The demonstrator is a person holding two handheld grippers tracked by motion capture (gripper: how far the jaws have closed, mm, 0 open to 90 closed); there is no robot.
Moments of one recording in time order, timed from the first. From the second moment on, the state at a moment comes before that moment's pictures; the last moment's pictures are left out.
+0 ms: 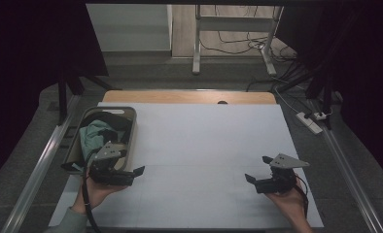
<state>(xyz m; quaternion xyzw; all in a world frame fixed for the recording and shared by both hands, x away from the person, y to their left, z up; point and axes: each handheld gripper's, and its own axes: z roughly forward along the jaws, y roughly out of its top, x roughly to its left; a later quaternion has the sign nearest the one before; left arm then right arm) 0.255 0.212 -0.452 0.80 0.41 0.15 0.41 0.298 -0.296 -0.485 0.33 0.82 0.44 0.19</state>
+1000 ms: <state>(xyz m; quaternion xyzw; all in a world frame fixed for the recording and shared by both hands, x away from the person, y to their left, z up) 0.277 0.215 -0.422 0.80 0.40 0.17 0.42 0.303 -0.295 -0.492 0.33 0.82 0.42 0.19</state>
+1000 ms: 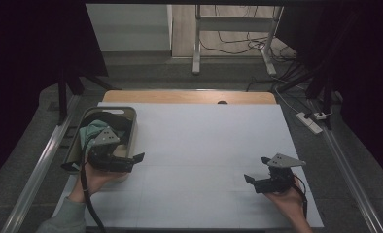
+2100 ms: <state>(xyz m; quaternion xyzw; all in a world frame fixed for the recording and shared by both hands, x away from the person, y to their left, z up) 0.321 0.222 -0.425 0.79 0.42 0.16 0.41 0.305 -0.295 -0.496 0.33 0.83 0.42 0.19</state>
